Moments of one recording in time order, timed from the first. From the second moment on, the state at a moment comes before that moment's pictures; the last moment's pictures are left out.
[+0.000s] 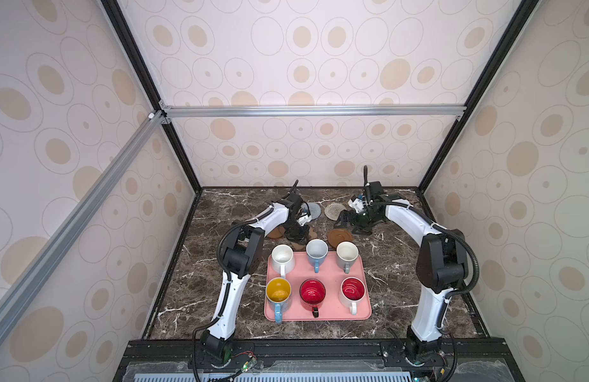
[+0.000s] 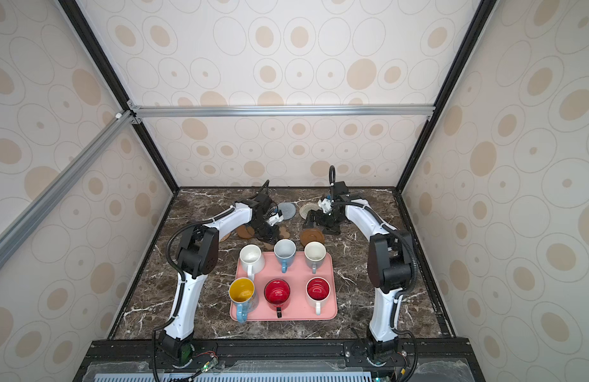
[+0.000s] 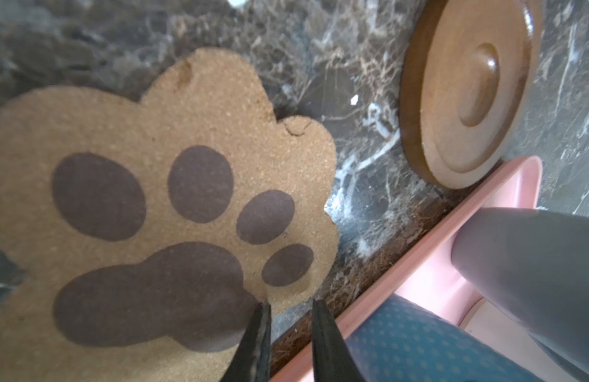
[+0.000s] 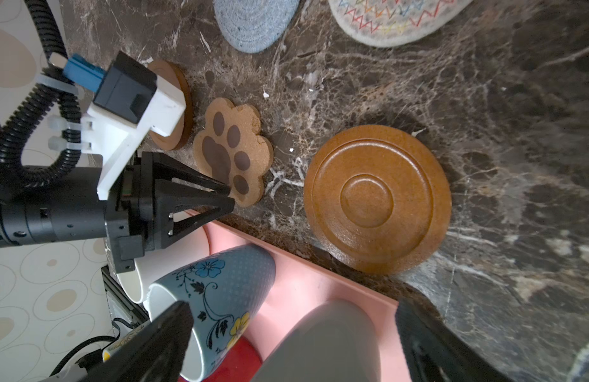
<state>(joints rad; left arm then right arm) -0.44 2.33 1.90 -0.97 0.44 -0.06 0.23 1.94 1.61 -0.87 -0.52 0.29</state>
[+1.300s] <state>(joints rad) -0.44 2.33 1.92 -0.83 0.33 -0.08 0.23 1.94 1.57 -0.86 -0.51 0.31</state>
